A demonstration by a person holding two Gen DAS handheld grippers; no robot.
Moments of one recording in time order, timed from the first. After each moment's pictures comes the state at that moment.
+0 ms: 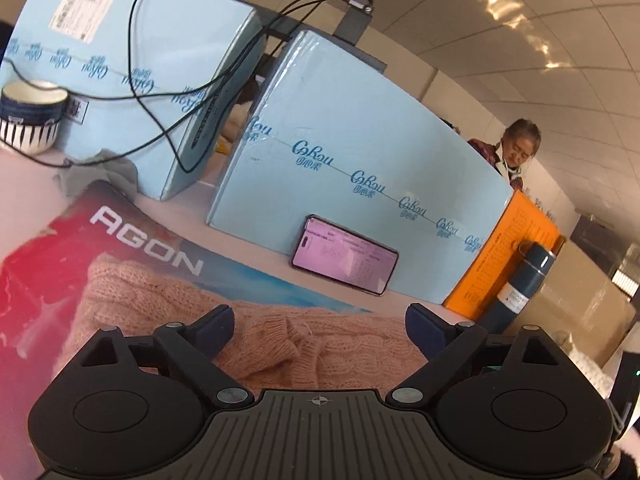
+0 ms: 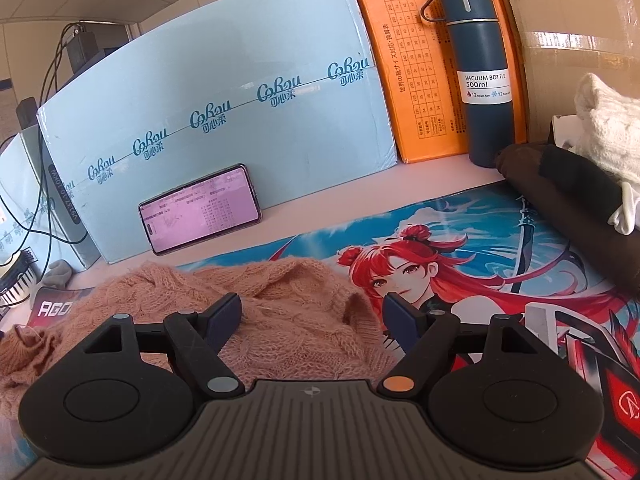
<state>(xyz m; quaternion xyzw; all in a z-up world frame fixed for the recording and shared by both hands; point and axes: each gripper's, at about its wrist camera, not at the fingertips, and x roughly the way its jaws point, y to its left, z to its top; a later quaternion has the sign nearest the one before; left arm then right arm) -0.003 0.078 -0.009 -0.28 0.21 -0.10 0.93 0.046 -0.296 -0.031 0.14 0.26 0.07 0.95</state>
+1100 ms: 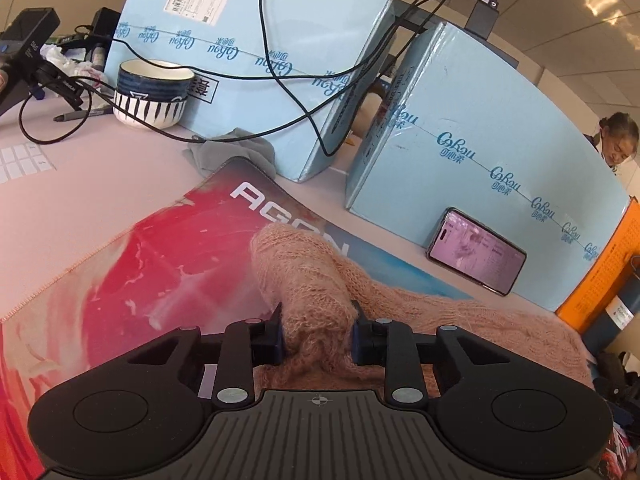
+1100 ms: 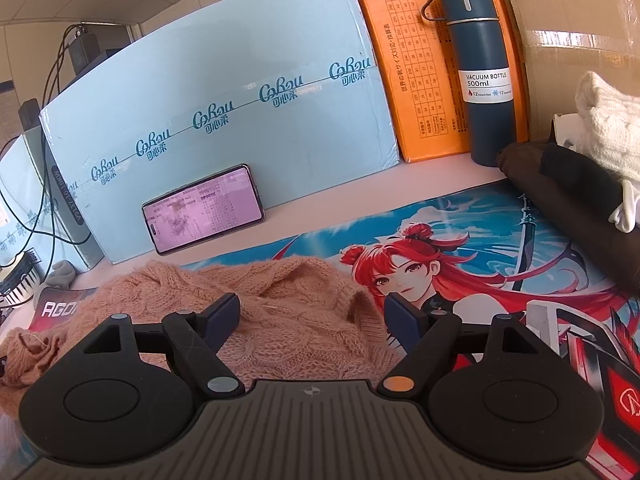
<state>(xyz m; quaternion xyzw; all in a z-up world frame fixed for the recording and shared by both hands) -0.017 0.105 -0.017 -0.20 0.23 0.08 0.95 0.044 -0.297 -0.030 0.14 0.26 0.07 0.95</state>
